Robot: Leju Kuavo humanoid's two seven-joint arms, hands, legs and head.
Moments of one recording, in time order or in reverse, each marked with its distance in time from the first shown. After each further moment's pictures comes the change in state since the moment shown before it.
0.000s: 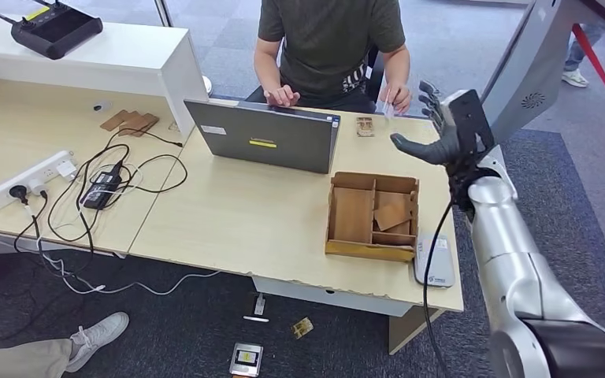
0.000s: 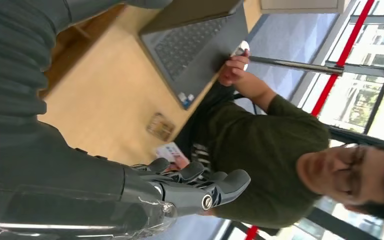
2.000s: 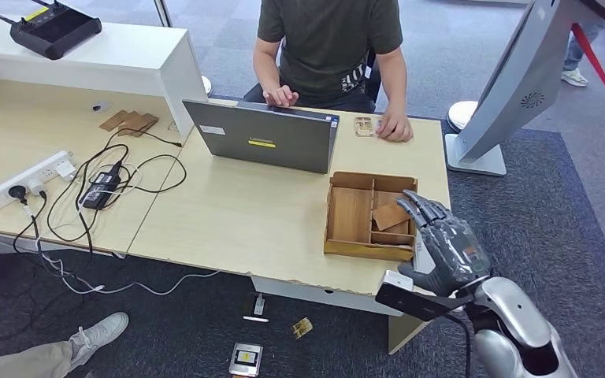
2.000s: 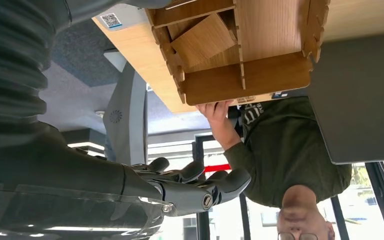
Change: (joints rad) left arm -0.025 0.050 0.088 0.001 -0.055 0.015 -0.087; right arm 0.729 -0.293 0.308 -1.084 0.723 -0.086 0.233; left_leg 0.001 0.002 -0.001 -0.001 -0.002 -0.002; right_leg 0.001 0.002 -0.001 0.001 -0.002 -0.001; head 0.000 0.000
